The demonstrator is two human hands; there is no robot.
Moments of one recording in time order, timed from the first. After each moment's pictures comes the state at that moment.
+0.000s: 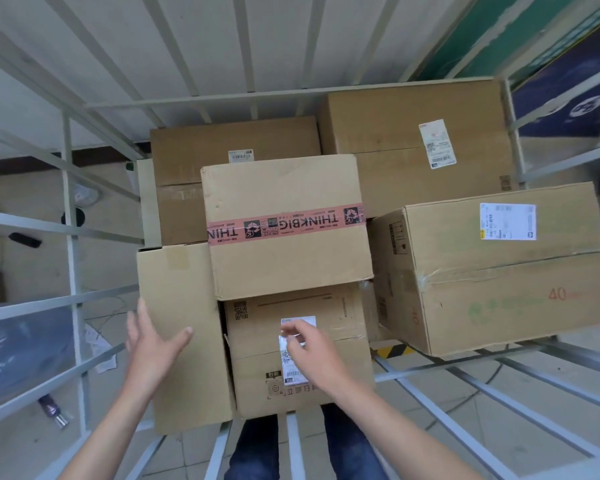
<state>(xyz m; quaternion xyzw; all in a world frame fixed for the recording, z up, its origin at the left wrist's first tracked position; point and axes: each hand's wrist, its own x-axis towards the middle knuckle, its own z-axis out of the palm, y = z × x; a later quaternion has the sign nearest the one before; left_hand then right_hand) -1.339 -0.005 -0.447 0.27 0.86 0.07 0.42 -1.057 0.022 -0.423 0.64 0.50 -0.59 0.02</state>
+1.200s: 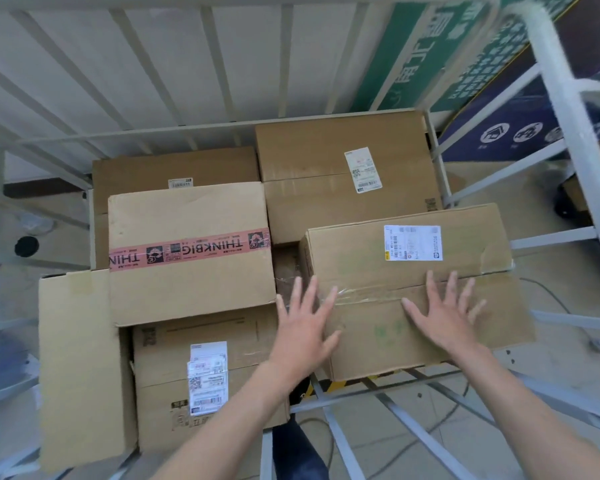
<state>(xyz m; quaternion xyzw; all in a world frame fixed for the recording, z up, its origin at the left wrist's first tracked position) -0.948 0.092 -0.422 0.74 0.59 -0.02 0.32 -0.652 0.133 -0.433 0.77 0.54 -0.25 0.24</state>
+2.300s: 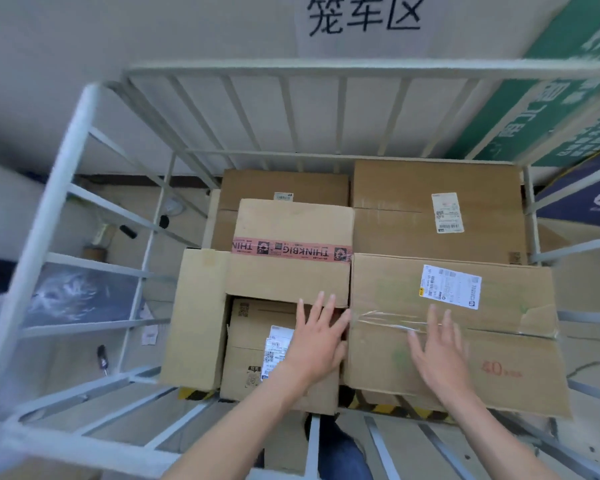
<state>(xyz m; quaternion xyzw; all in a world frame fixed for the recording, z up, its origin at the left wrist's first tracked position) -1.027 0.064 -0.339 0.70 0.64 -0.13 0.27 -0.784 0.109 -0.365 0.71 0.63 -0.29 0.16</state>
